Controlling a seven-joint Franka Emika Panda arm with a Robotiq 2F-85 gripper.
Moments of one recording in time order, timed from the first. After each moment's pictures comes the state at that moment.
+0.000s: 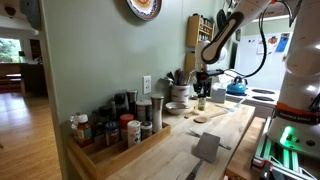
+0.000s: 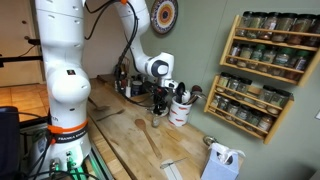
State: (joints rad) arm -0.06 -0.02 -0.03 -2.57 -0.18 2.52 0.33
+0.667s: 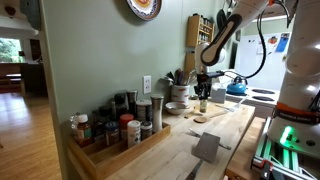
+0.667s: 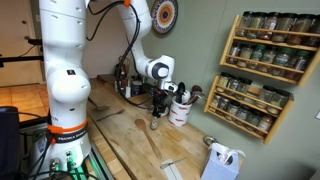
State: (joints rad) arm -0.06 0.02 -0.03 -2.56 -0.18 2.51 0.33
